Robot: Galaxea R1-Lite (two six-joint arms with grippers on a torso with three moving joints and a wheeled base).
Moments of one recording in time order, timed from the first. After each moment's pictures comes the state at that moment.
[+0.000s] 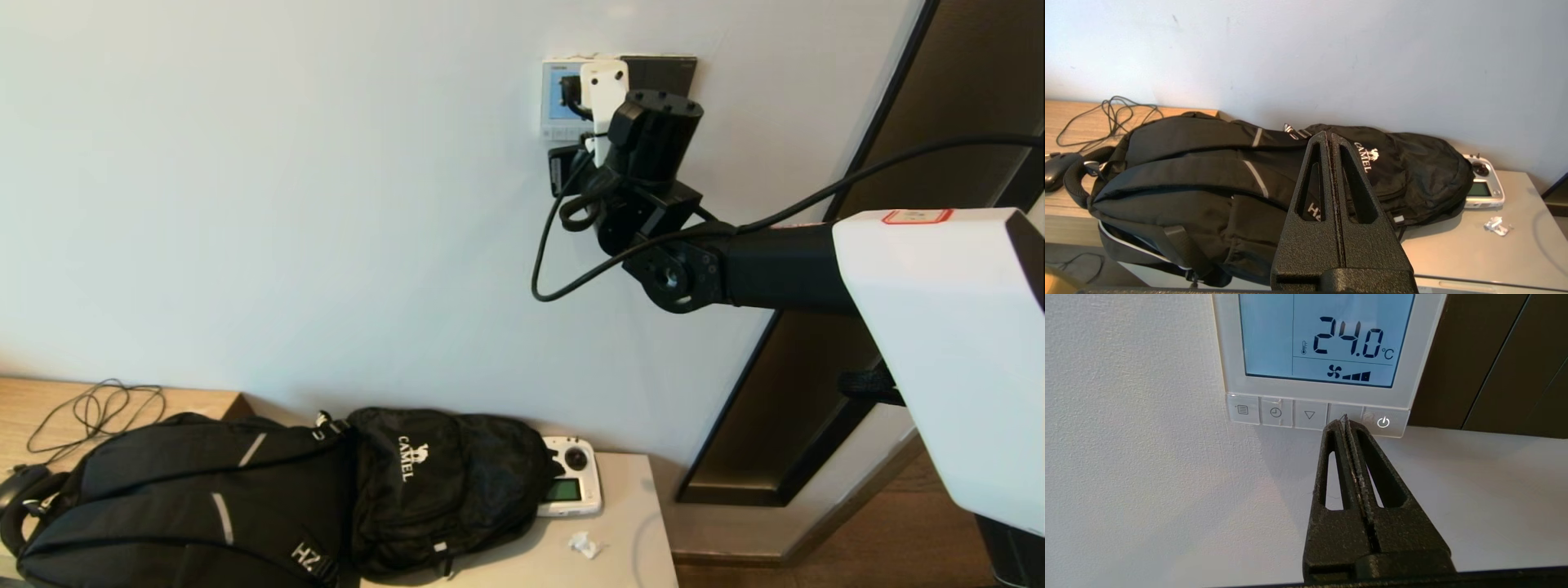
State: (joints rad) left arm 0.01 0.00 0.00 -0.01 0.01 0.01; right arm 0.59 2.25 -1.97 -0.65 -0.53 -0.29
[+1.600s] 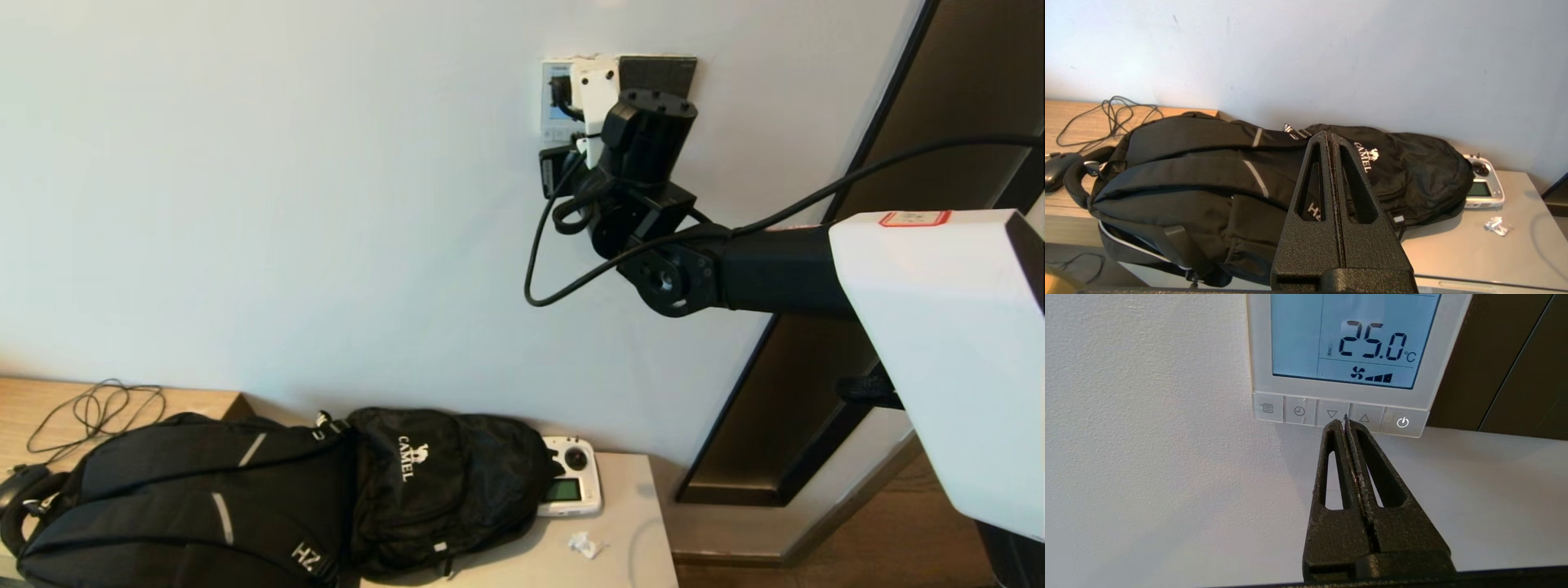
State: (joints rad) left arm 0.01 0.00 0.00 -0.01 0.01 0.01; right arm 0.60 2.24 -1.97 -0.66 -0.51 -0.30
